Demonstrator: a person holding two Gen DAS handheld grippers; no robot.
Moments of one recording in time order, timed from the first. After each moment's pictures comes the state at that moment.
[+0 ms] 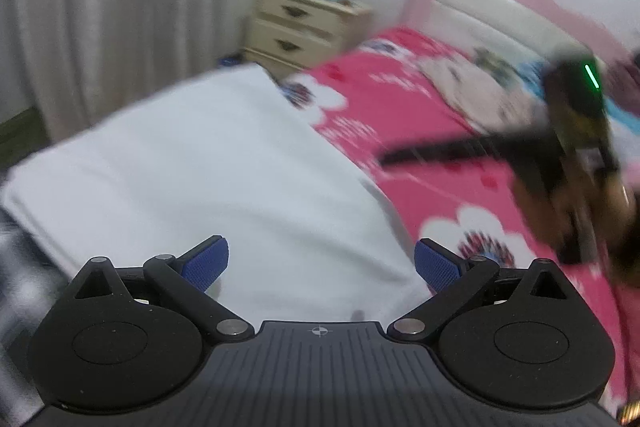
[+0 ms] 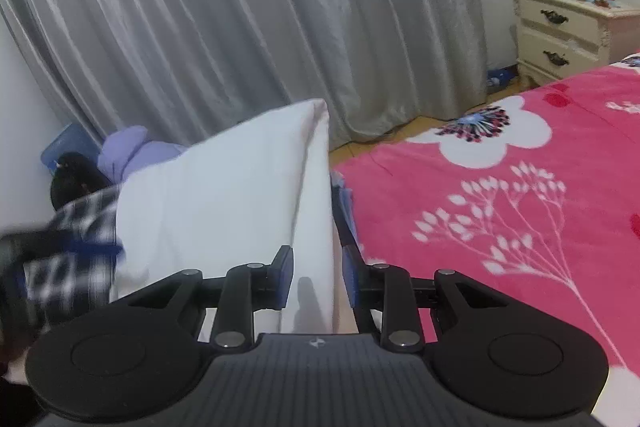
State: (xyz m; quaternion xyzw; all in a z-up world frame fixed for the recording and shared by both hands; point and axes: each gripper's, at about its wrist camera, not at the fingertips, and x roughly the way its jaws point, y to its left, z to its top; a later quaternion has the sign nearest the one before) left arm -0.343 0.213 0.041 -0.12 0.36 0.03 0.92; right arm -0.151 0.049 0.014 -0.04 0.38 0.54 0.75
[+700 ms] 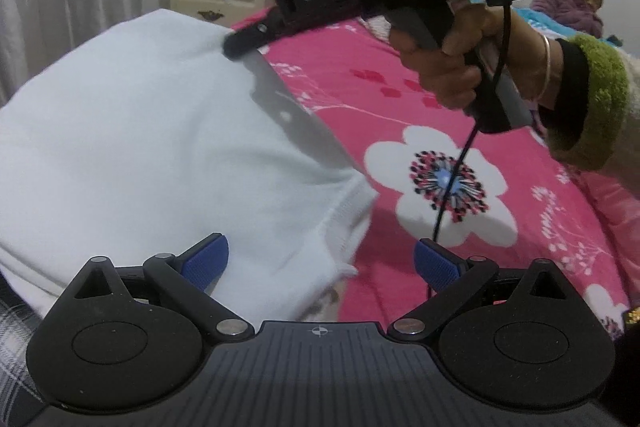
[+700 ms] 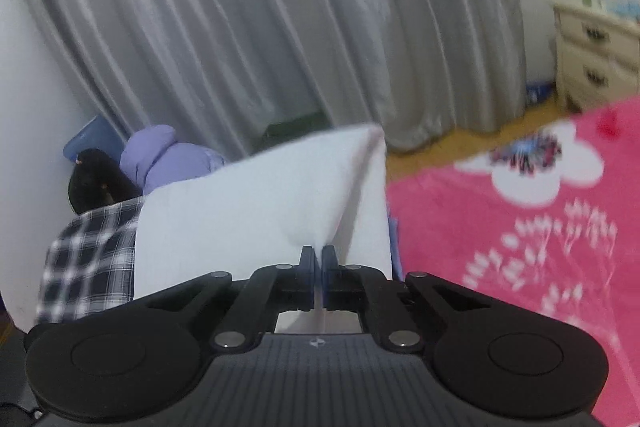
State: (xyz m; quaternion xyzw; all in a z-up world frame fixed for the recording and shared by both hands) left arm -0.349 0.186 0.005 -0.07 0.39 -0.07 0.91; right arm -0.163 0.101 0.022 -0.06 0.35 0.58 0.73
